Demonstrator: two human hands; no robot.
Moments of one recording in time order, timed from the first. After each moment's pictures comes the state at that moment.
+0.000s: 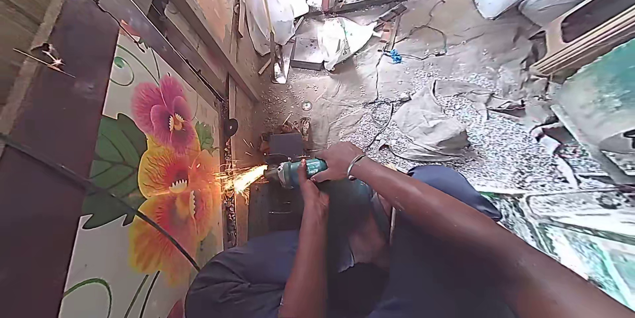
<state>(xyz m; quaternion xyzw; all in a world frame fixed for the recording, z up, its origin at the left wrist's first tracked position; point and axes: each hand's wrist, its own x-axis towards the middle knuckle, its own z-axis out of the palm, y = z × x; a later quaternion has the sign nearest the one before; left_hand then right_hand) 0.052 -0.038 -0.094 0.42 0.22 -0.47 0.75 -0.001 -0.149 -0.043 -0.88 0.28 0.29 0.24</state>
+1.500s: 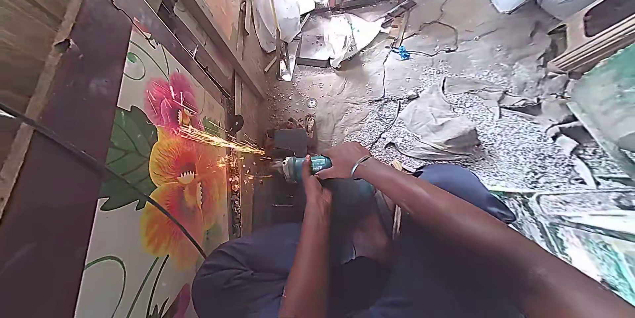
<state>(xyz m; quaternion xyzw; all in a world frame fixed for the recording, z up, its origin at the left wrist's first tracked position) 0.052 -0.029 -0.096 0.43 0.21 -0.49 0.73 -0.007 -0.135 -0.033 -0.87 0.31 0.30 0.24</state>
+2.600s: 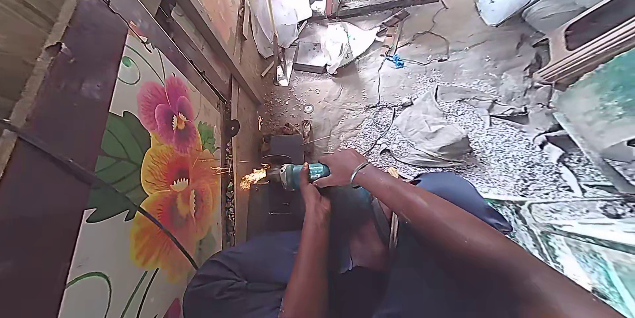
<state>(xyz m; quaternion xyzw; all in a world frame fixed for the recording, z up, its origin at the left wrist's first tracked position) 0.048 -0.032 -0.096 0.41 0.23 -0.48 0.74 -0.008 -0.140 -0.039 -0.87 0.30 0.31 0.24</state>
